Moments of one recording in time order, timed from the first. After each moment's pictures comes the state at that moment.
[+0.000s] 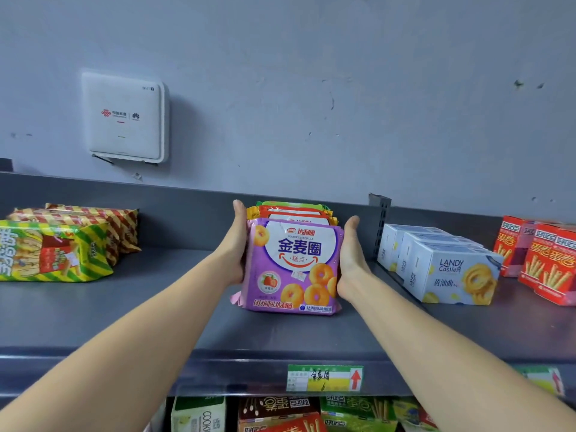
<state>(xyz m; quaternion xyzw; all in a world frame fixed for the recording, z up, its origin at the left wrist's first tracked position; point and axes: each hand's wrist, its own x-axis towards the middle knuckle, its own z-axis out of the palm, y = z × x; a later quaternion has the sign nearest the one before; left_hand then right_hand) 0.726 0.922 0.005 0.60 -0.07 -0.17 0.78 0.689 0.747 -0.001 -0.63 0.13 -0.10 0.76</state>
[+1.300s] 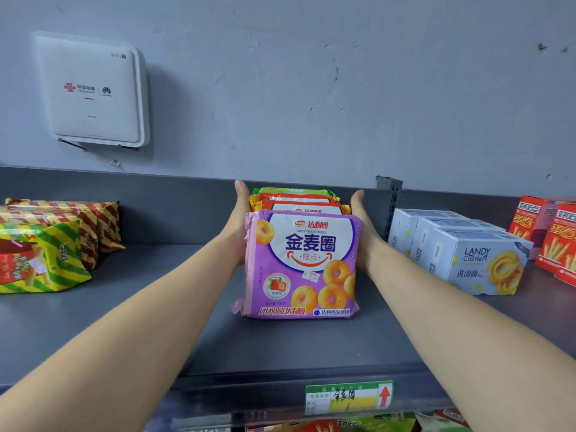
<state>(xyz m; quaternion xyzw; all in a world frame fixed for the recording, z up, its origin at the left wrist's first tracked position) 0.780 0.911 0.010 0.60 -0.11 -0.20 0.77 0.742 0.721 0.008 -0.64 0.05 0.01 0.77</state>
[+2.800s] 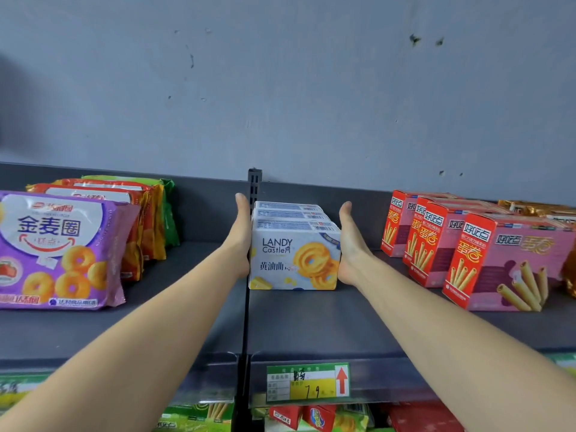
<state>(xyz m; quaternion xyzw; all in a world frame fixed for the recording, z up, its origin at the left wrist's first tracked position) 0.709 0.601 -0.007 0.58 -0.04 -0.18 0.79 0.672 0.422 -0.006 -0.63 0.11 -0.04 0.77</state>
